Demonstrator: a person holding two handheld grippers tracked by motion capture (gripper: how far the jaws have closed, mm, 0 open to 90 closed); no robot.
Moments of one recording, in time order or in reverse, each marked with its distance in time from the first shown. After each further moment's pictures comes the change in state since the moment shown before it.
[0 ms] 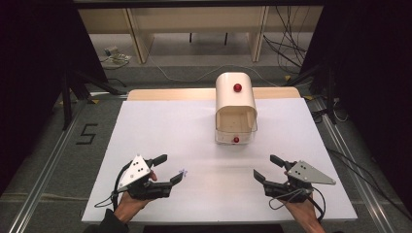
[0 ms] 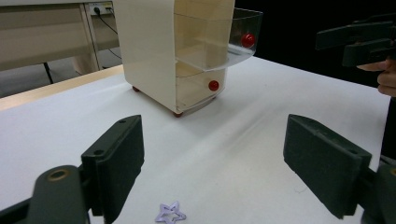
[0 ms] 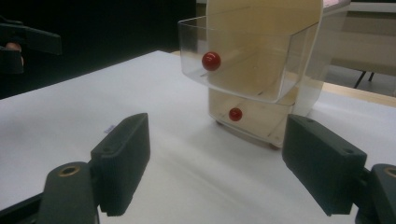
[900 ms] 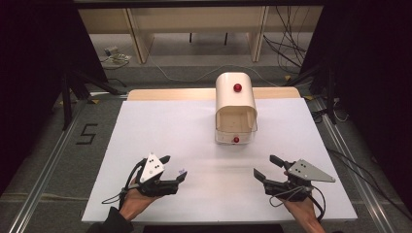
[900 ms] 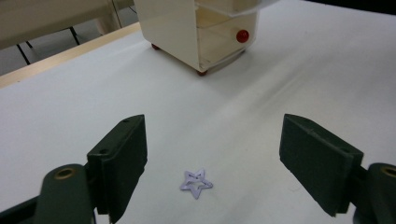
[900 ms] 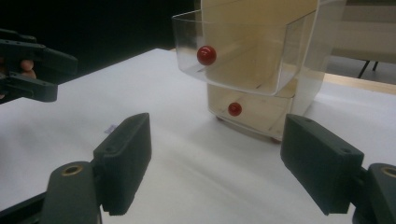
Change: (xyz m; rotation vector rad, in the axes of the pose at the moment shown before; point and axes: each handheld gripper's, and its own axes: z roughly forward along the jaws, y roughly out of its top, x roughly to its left) left arm -0.005 -0.004 0.027 0.227 0.124 0.088; right arm -0.004 -0.002 0.002 0.017 0.001 0.037
